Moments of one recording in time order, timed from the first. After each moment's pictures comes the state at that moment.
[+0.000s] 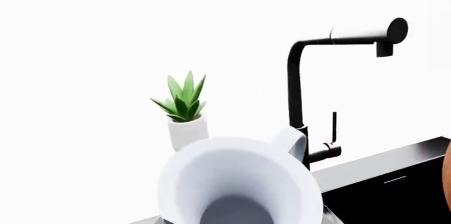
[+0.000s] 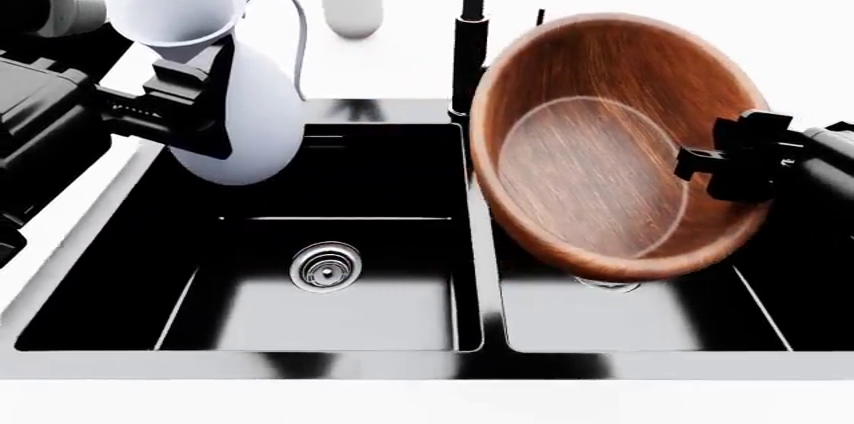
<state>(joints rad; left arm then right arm) -1.01 -0.84 0.07 0.54 -1.45 -1.09 -0.54 0.97 1.09 -0.32 -0.42 1.95 0.79 1.01</state>
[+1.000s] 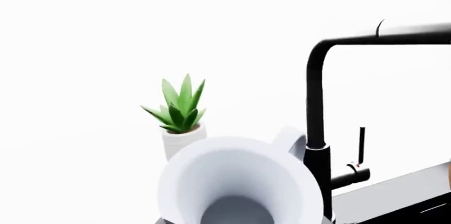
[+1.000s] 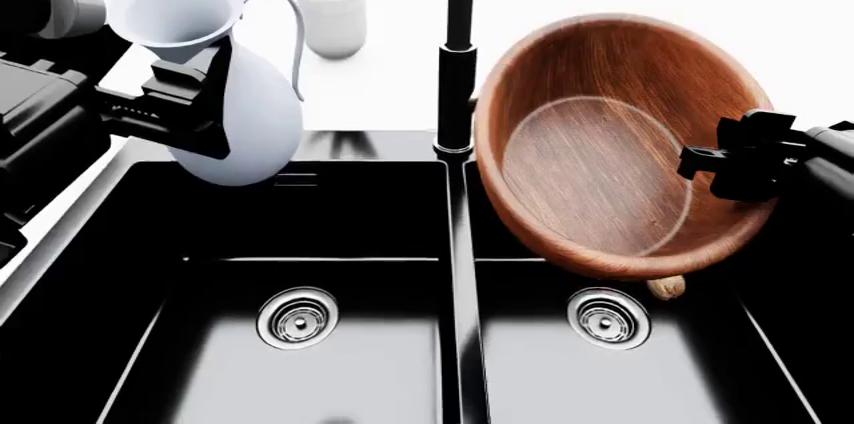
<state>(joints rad) -1.00 -0.85 0.08 0.53 -1.44 -1.06 -0.53 0.98 1.10 -0.33 -0.41 1.94 0.80 1.01</state>
